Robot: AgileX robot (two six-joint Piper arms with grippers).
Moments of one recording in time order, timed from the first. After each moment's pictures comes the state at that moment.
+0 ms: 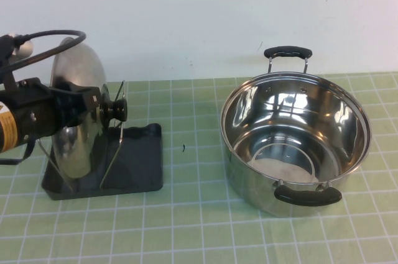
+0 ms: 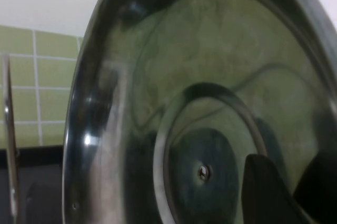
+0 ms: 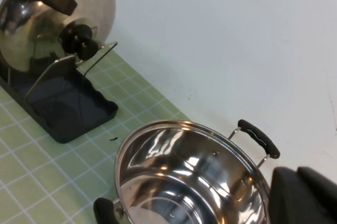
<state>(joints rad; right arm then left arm) 0.91 0.63 -0.84 -0.53 0.66 0.11 -0.05 1.31 -0.80 1.69 -0.43 -2.05</state>
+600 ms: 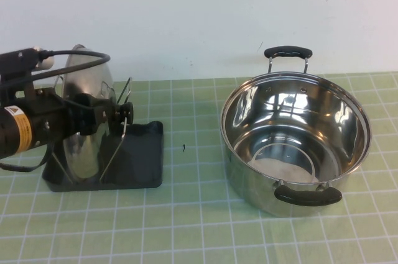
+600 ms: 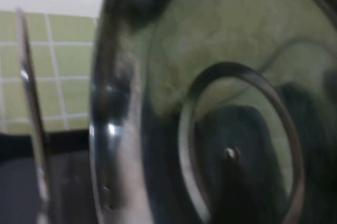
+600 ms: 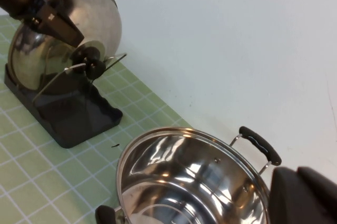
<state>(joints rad) 0.91 0.63 -0.84 -0.53 0.65 0.11 -0.05 1.43 -0.81 1.59 -0.41 -1.82</state>
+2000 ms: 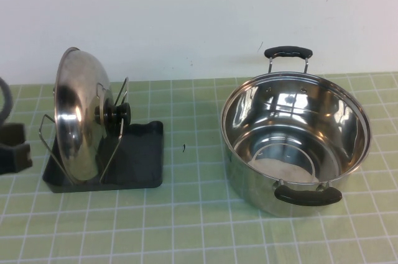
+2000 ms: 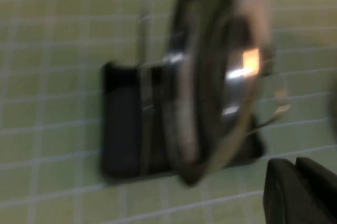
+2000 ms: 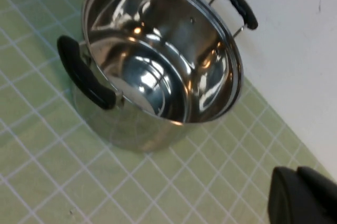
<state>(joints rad) 0.91 0.57 -0.88 -0.51 1.08 -0.06 -0.05 0.83 -0.81 -0.31 0.66 0.13</state>
